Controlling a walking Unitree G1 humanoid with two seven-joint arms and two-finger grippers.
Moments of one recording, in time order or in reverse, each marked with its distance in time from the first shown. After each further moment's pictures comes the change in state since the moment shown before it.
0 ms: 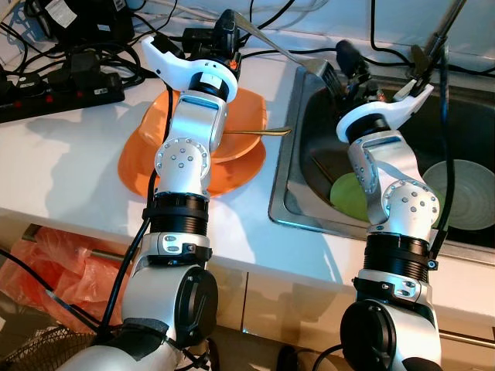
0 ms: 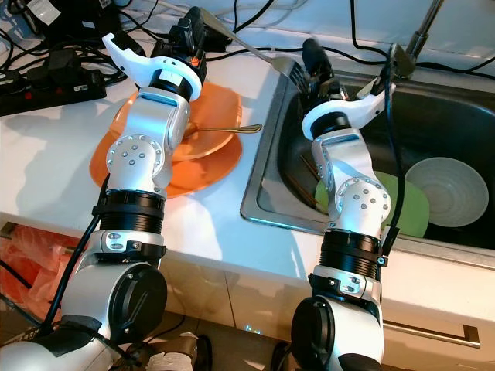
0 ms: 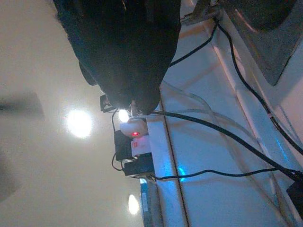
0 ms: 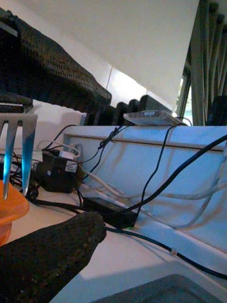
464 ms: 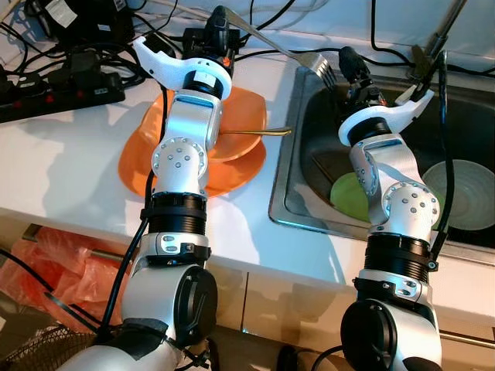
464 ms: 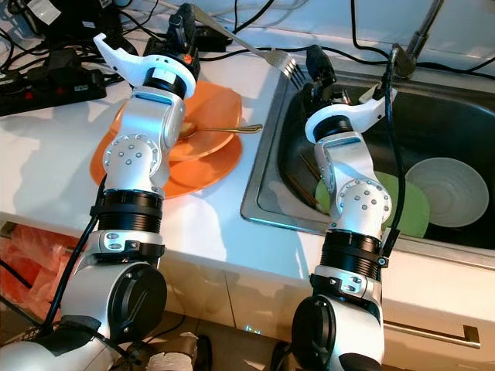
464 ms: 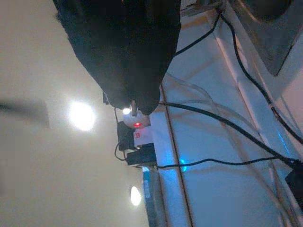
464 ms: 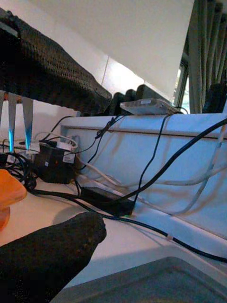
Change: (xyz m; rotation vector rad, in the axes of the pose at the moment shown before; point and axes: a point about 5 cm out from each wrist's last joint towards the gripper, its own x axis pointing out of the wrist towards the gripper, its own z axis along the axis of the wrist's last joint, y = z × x) left arm 0.000 0.000 0.006 -0.005 -0.031 -0.009; right arm 0.000 -0.009 0.002 -0.014 -0.010 -0.040
